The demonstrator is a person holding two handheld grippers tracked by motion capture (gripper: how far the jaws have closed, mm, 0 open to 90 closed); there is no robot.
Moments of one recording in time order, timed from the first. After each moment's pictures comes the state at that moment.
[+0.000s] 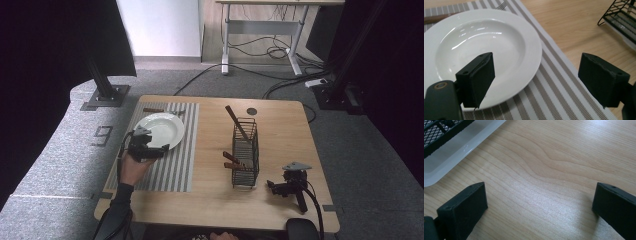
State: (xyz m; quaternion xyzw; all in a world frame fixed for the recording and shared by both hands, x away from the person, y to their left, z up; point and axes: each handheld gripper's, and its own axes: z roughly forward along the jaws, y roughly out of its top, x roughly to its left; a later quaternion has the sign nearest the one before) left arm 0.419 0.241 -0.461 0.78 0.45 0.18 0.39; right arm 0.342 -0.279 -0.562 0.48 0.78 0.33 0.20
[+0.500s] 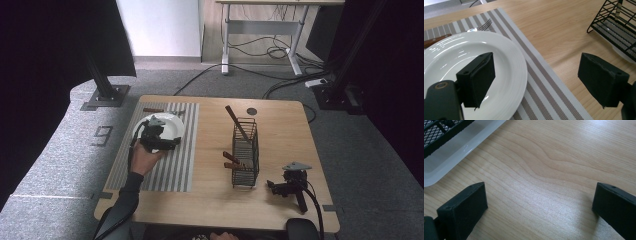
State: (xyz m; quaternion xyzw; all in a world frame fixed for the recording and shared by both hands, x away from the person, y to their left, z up) left arm 0.440 0.203 -0.441 0.81 0.42 0.18 0.38; right arm 0.342 -0.279 -0.562 0.48 0.78 0.33 0.20
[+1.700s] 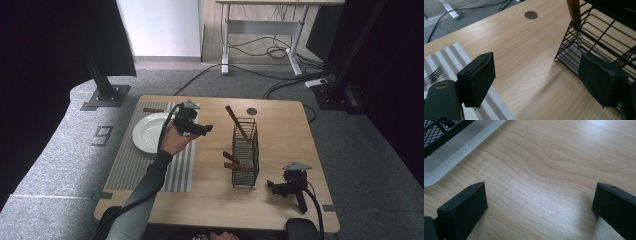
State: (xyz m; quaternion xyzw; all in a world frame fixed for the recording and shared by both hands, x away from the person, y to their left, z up) left arm 0.488 0.103 -0.412 0.84 0.34 0.14 0.40; right arm 0.342 -0.279 -0.562 0.48 0.78 0.33 0.20
